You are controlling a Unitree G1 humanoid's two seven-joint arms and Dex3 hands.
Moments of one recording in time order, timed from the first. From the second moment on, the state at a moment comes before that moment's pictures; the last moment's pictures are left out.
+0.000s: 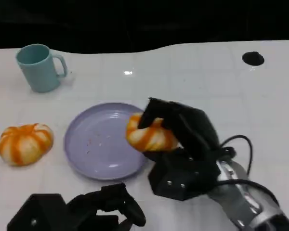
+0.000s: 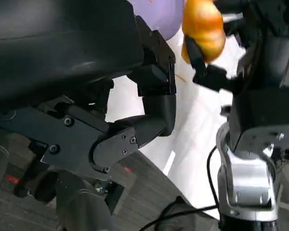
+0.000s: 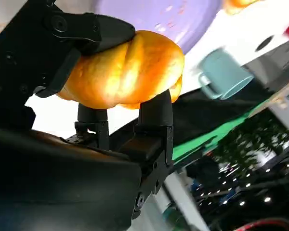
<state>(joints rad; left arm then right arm) 0.33 0.32 -0.20 -0.65 -0.12 0.49 -0.36 -0.48 0.05 0.41 0.52 -0.62 -0.22 -0.27</state>
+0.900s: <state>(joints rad) 0.33 0.31 -0.24 -0.69 -0.09 0.52 -0.34 -0.67 0.14 0.51 0.68 -0.59 -0.01 0.06</state>
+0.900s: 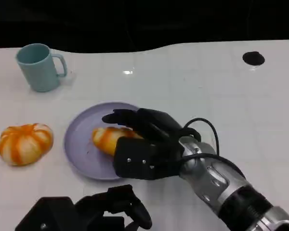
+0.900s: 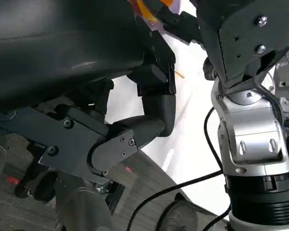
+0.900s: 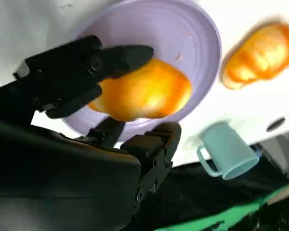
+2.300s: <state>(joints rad) 0.30 0.32 -0.22 -0.66 -0.12 0.51 -0.34 -0.03 -0.29 0.25 -0.21 -0.39 -0.20 0.23</state>
